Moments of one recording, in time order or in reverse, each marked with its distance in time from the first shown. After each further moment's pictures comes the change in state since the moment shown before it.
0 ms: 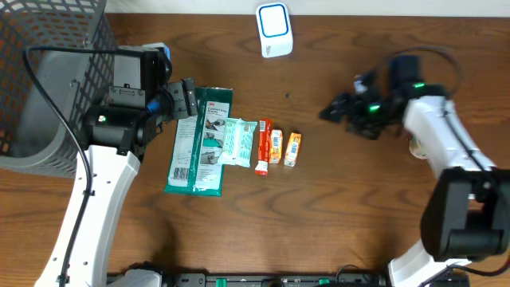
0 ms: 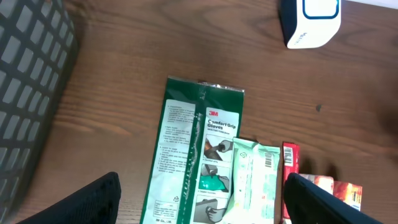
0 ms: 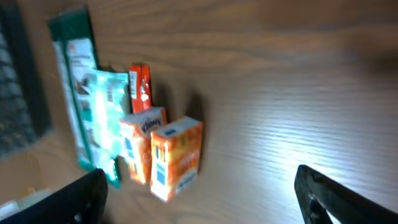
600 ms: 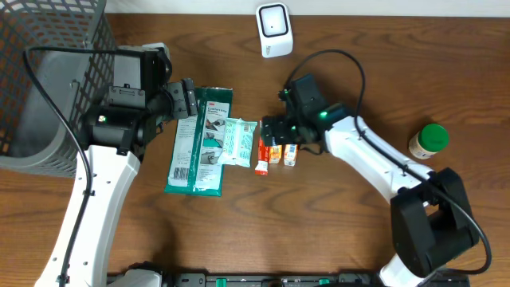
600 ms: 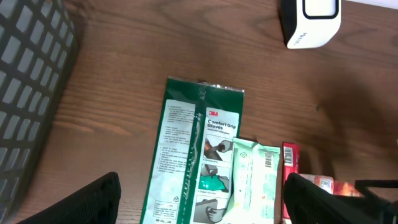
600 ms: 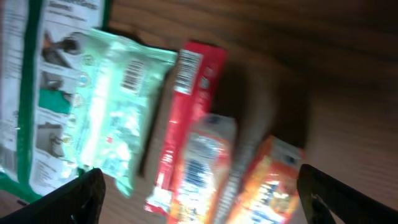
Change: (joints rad) left arm 0.000 0.000 0.000 0.000 0.000 0.000; right arm 0.468 0.000 -0.031 0.222 0.406 0.132
